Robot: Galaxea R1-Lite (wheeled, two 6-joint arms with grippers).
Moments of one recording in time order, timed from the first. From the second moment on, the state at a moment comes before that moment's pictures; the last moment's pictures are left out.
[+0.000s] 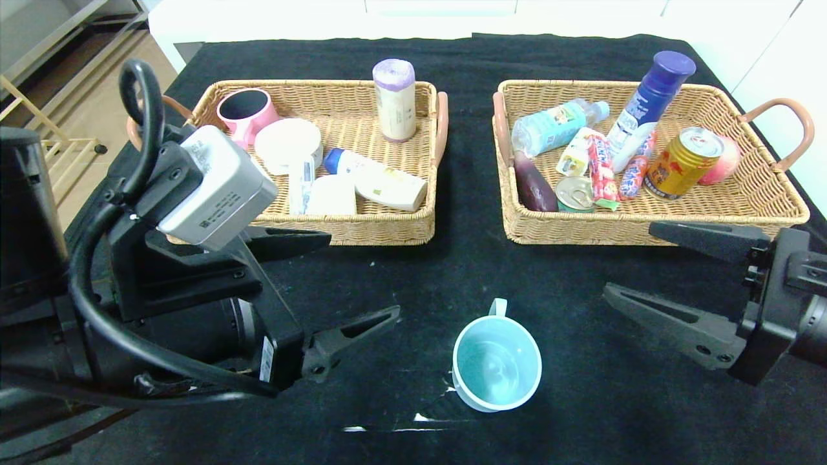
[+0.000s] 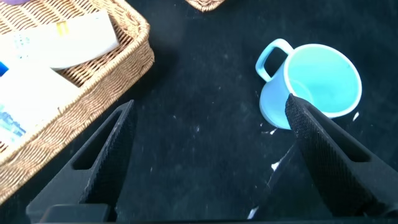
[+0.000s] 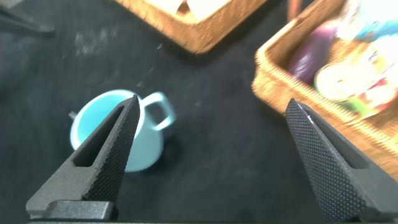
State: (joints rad) left arm -0.69 1.29 -0.84 -0.23 -0.04 0.29; right arm 0.50 1.24 -0.64 -0.54 0.28 -0.17
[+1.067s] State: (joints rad) left arm -0.53 1.08 -0.70 -0.23 -0.03 0.18; right arm 0.96 1.44 -1.20 0.35 -0.33 0.14
